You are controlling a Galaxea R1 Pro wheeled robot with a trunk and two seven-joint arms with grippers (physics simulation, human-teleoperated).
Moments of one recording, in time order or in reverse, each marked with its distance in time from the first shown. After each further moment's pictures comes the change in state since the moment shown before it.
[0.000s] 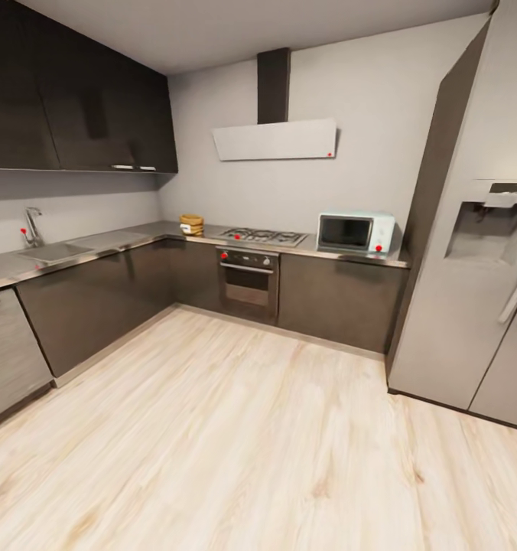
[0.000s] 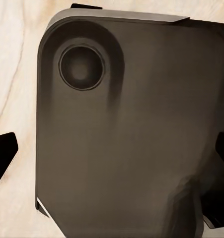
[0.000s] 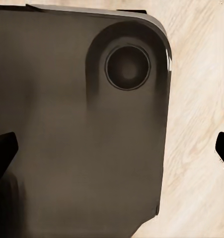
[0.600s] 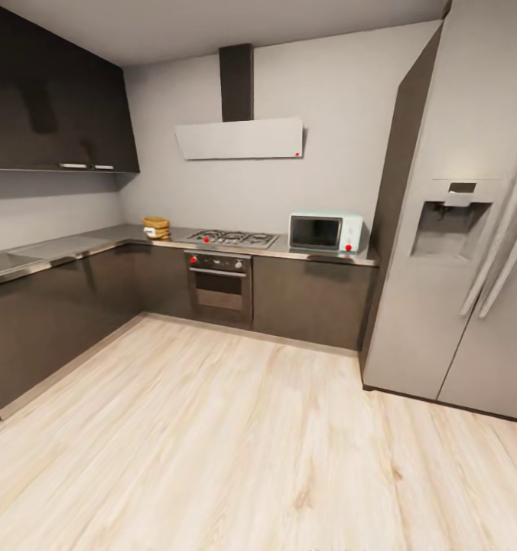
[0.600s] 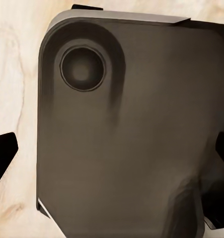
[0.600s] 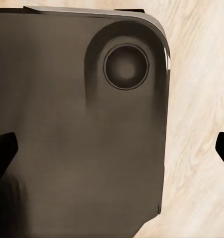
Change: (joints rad) left arm 0.000 0.001 0.000 -0.001 0.000 -0.001 0.000; right arm 0.000 0.000 -0.006 0.000 -0.016 0.000 -0.002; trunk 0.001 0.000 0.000
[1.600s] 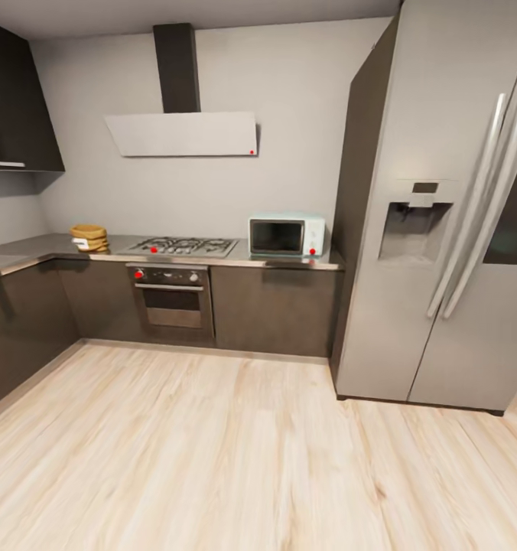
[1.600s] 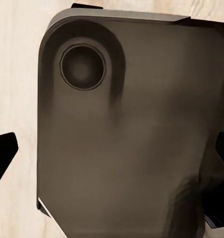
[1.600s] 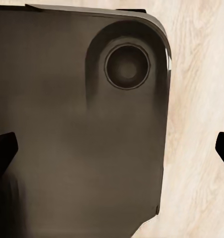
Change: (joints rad) left arm 0.000 0.000 -0.001 0.001 -0.001 0.002 0.000; right arm 0.000 0.000 0.008 0.000 0.009 0.001 0.002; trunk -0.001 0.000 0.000
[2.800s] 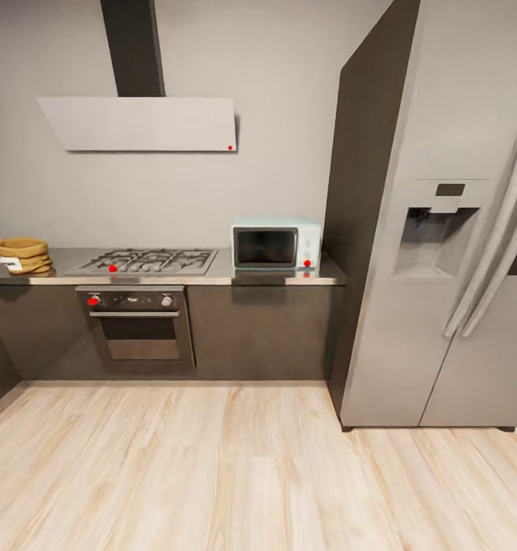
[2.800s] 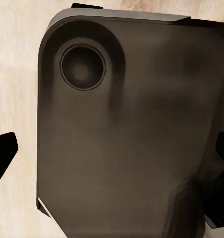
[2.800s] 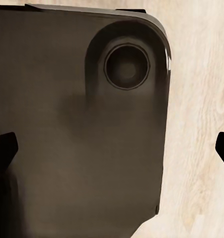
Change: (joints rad) left arm 0.000 0.000 0.000 0.000 0.000 0.000 0.000; right arm 0.000 0.000 0.000 0.000 0.001 0.000 -0.001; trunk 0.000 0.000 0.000
